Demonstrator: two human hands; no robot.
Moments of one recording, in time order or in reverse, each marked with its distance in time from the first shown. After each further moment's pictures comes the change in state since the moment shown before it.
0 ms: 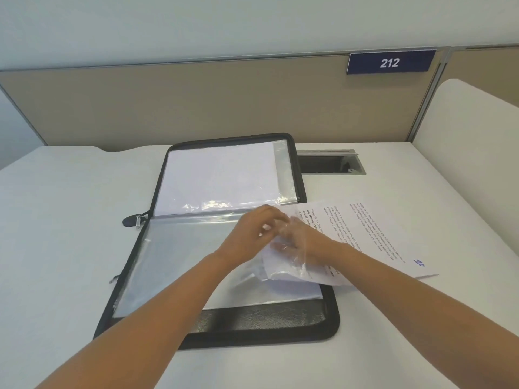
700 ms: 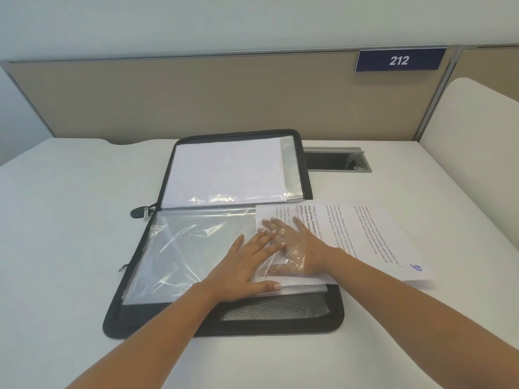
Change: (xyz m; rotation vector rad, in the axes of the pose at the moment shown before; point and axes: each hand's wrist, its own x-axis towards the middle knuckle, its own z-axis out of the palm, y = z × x) left_hand -0.070 -0.031 0.012 0.357 -0.403 -0.046; right_hand 0.002 0.008 0.032 -0.395 -0.146 -0.046
